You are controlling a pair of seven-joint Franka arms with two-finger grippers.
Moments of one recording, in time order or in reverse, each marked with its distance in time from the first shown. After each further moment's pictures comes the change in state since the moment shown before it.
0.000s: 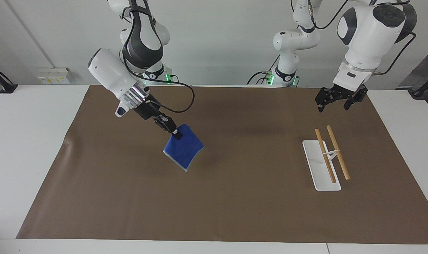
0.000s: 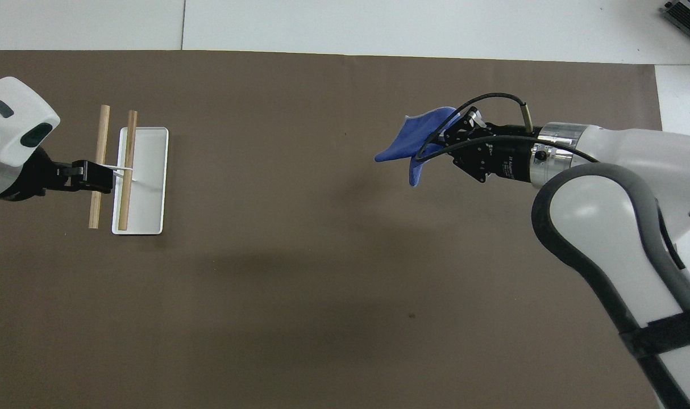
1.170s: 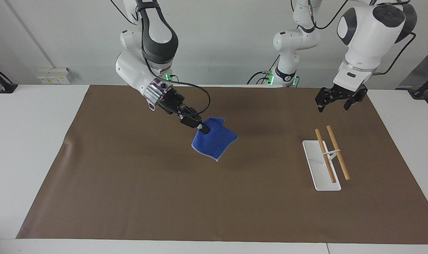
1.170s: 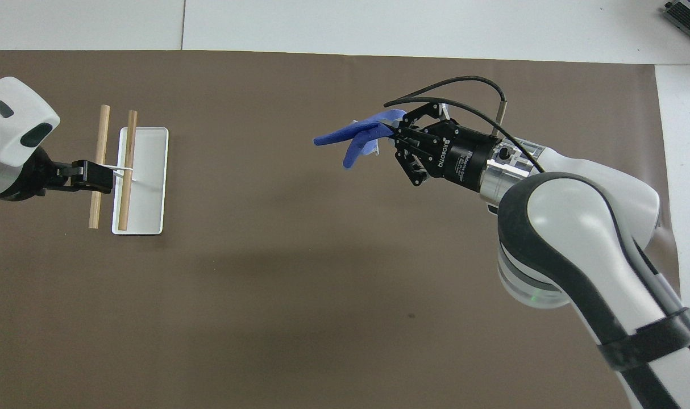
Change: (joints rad) left arm 0.000 0.000 0.000 0.000 0.000 0.000 0.000; right arm 0.141 0.005 0.001 -0.001 0.424 0.178 0.218
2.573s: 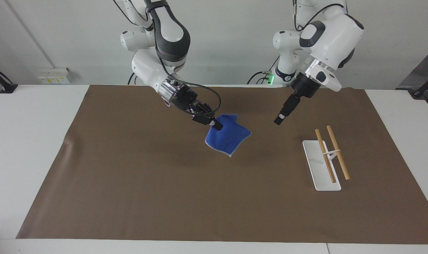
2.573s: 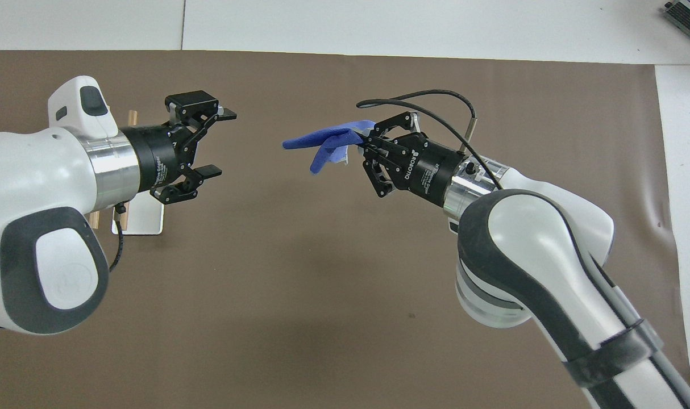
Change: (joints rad) left arm -0.092 -0.041 -0.145 -0.228 -0.624 0.745 -0.963; right arm 0.101 0.009 0.011 -0.001 0.183 0.120 0.042
